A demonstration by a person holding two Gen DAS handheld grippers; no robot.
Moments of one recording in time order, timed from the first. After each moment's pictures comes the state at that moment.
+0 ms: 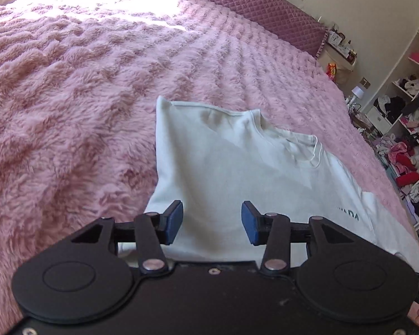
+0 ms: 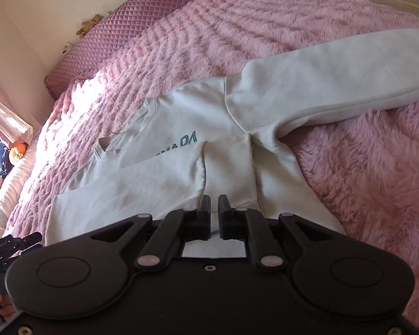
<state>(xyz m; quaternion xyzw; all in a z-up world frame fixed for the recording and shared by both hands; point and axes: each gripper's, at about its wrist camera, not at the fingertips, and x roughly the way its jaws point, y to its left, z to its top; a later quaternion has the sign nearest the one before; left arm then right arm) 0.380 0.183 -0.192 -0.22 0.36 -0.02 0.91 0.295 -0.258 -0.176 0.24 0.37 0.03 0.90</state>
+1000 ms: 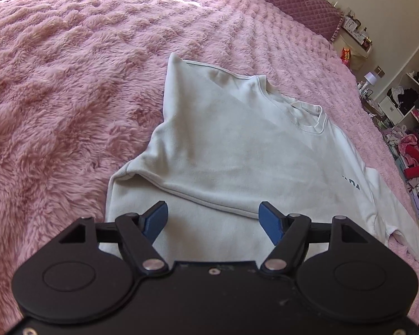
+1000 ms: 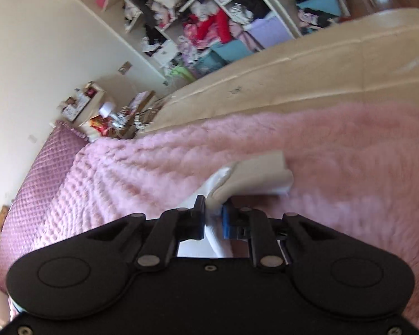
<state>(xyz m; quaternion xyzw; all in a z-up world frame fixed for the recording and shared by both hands) 0.337 0.165 -0.193 -0.24 0.39 0.00 0.89 0.246 -0.551 -0.138 0.41 0.14 -0.25 0.87</state>
